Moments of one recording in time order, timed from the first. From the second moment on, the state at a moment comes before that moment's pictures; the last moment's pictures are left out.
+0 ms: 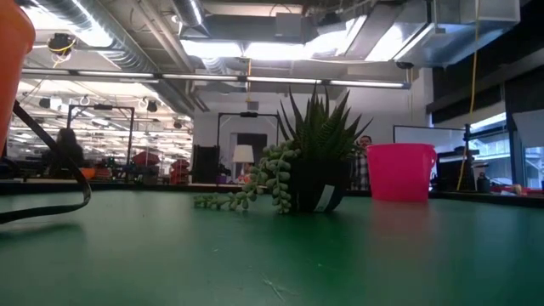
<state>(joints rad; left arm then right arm) -0.13 0.93 1.10 -0.49 -0.50 -0.06 0.18 1.17 1.16 -0.54 -0.25 0.12</state>
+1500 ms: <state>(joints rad) -0.04 0.79 0.87 -0.06 -0.03 0.08 0.46 0.91 1.10 -0.54 0.49 -0.02</state>
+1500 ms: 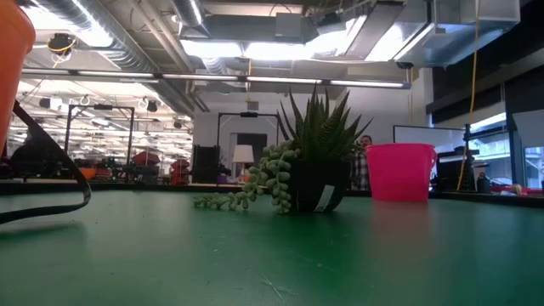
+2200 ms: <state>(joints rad) 0.25 0.40 0.50 0.03 0.23 0.03 -0.07 0.34 0.47 -0.11 0.06 -0.06</state>
